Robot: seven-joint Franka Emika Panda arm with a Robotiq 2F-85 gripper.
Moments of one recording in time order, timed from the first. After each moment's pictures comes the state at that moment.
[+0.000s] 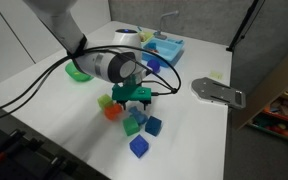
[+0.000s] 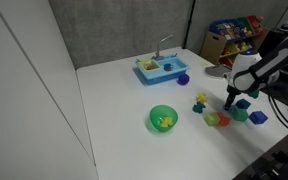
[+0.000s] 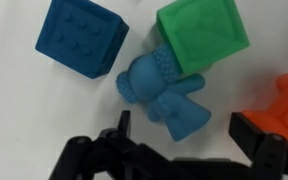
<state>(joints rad) -0.24 0.76 -0.08 -2.03 -0.21 2.70 -0.48</state>
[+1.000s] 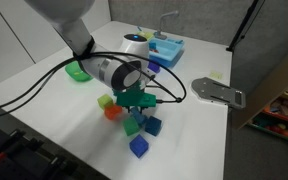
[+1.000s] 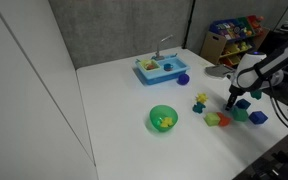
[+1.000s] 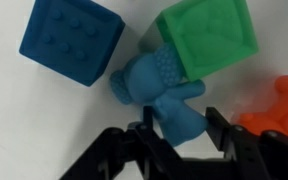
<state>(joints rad) -0.41 0.78 0.05 -2.03 -0.18 2.72 -0.59</state>
